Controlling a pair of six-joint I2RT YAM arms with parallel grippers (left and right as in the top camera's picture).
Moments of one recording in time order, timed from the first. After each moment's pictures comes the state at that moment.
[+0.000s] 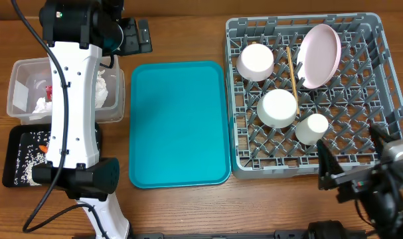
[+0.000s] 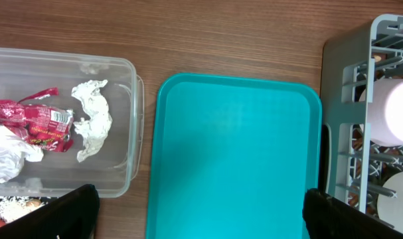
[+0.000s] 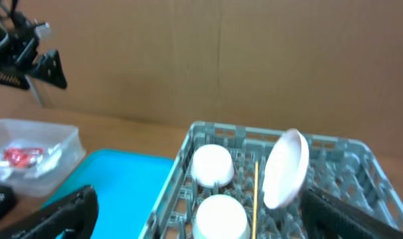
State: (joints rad) left arm -0.10 1.99 2.46 -1.54 -0.01 -0.26; right arm 0.06 0.43 1.09 -0.81 -0.21 -0.01
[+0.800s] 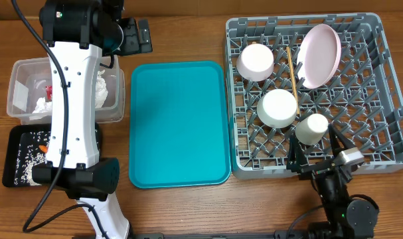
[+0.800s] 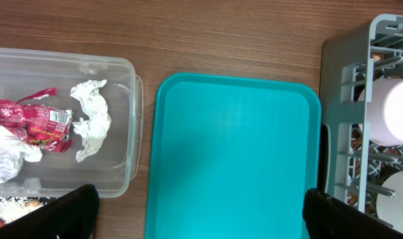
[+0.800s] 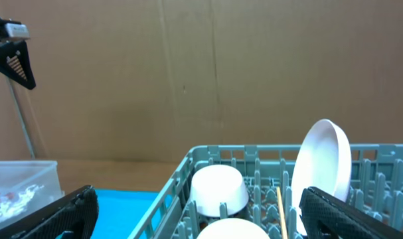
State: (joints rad) left arm -0.10 1.99 2.46 -1.54 -0.01 -0.26; right arm 0.06 0.02 0.10 0.09 -0.20 0.15
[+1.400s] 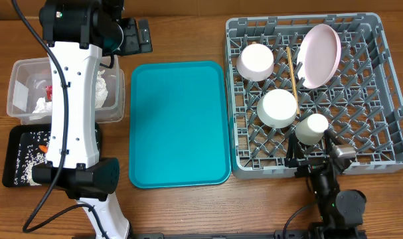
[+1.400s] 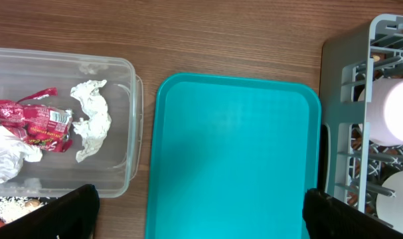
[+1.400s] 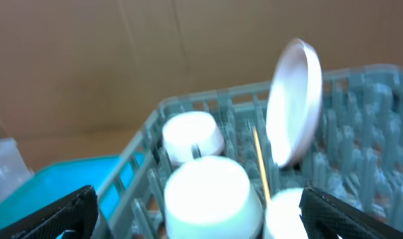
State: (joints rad) left arm -0.10 1.99 2.46 -1.54 -0.01 -0.26; right arm 0.06 0.01 0.02 -0.03 -0.09 0.21
